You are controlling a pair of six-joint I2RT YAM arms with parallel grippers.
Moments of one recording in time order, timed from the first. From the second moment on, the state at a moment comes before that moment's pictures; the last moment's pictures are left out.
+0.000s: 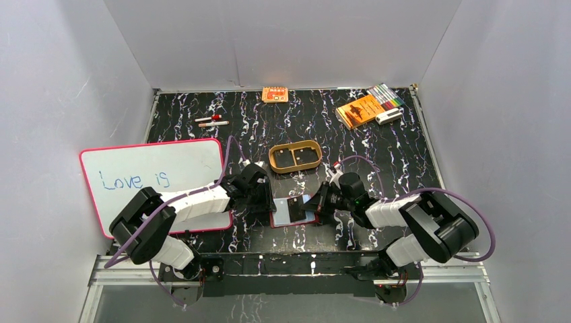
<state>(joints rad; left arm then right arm) -0.77 1.45 0.67 -0.22 0.07 -0.80 0.63 1.42 0.27 0.57 -0.45 0.93</state>
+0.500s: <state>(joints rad) -0.77 1.45 0.67 -0.22 0.07 -0.80 0.65 1.46 0.26 0.62 -0.43 0.97</state>
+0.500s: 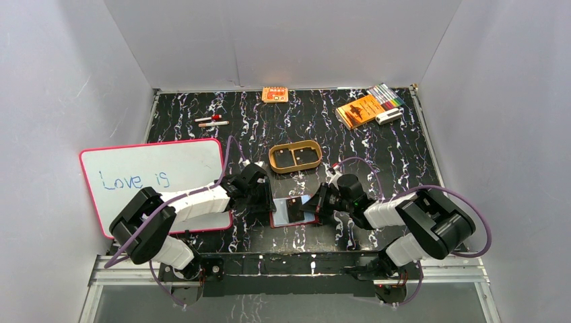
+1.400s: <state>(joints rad) -0.77 1.44 0.67 -0.24 0.04 -0.81 0.67 1.43 0.25 0.58 -0.36 1.01</state>
